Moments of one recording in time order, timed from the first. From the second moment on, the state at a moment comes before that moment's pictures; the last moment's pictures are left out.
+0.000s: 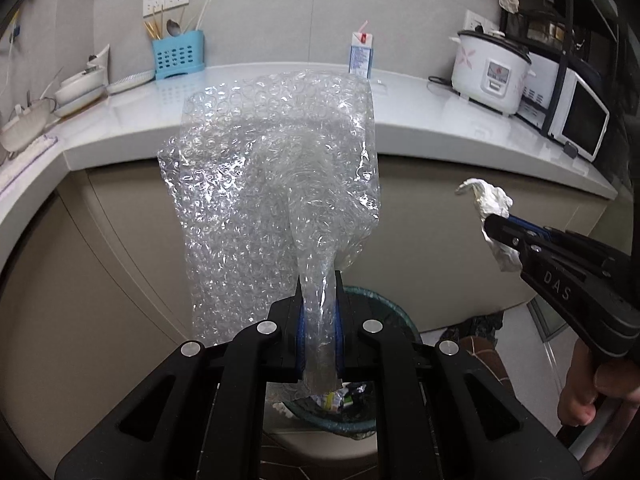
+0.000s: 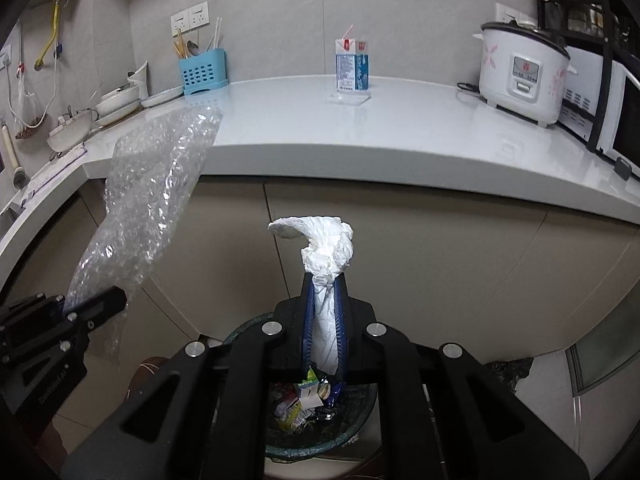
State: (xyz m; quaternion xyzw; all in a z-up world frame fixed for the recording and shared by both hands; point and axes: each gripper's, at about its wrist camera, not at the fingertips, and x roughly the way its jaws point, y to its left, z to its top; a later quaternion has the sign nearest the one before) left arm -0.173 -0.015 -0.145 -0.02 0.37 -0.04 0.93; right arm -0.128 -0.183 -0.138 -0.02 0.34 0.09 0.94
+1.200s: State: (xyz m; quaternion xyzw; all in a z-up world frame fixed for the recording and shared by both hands) left arm -0.113 -0.024 -0.295 -0.04 0.48 -0.05 0.87; right arm -0.094 -0.176 -0.301 -0.01 0.44 0.07 0.89
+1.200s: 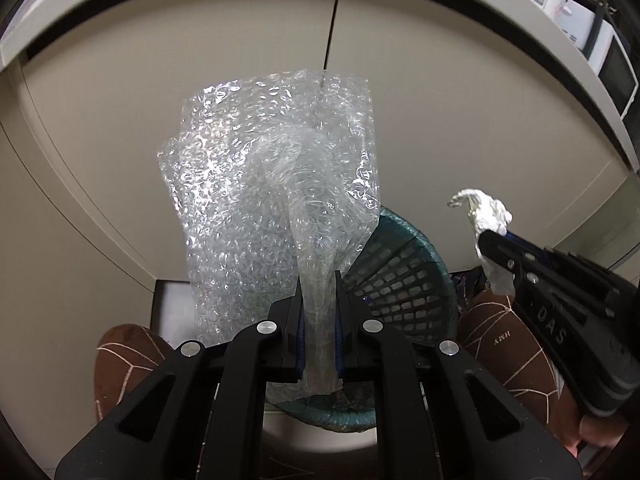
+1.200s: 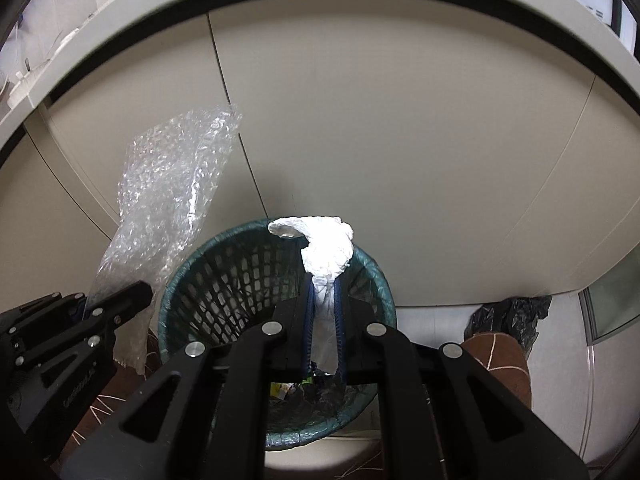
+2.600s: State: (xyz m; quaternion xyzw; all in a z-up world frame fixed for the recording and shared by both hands) left arm -0.101 -0.032 -0.336 -0.03 0.51 -0.05 0.86; right arm -0.081 -0.185 -0.320 0.01 0.48 0.08 0.87
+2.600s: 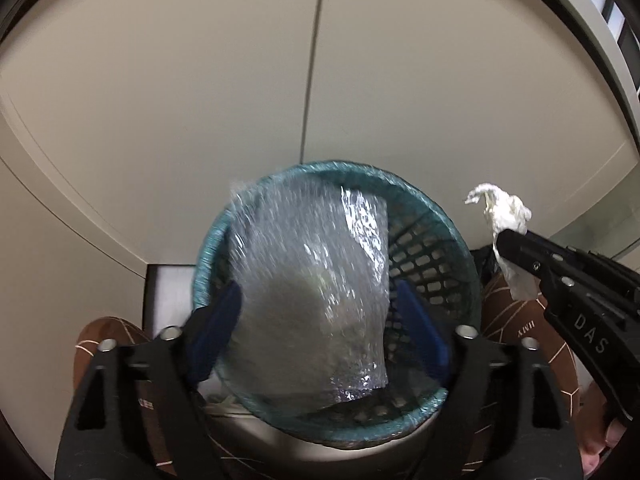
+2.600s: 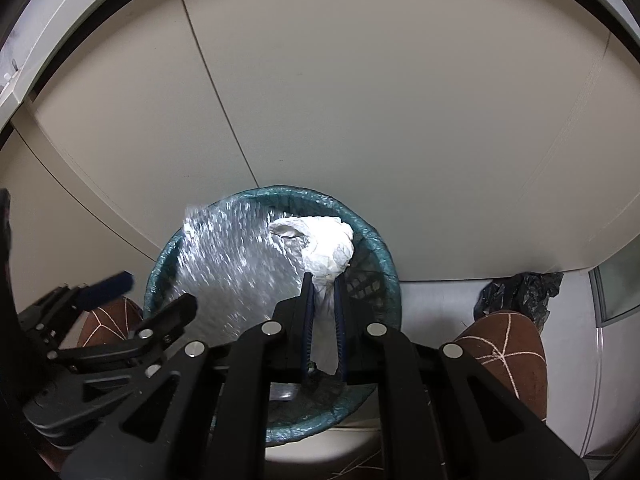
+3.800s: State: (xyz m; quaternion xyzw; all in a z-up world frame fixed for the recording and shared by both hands) left arm -0.098 0.029 -0.297 -0.05 0.48 -0.01 0.88; right arm -0.068 -0.175 -0.312 0.00 0.49 0.08 0.87
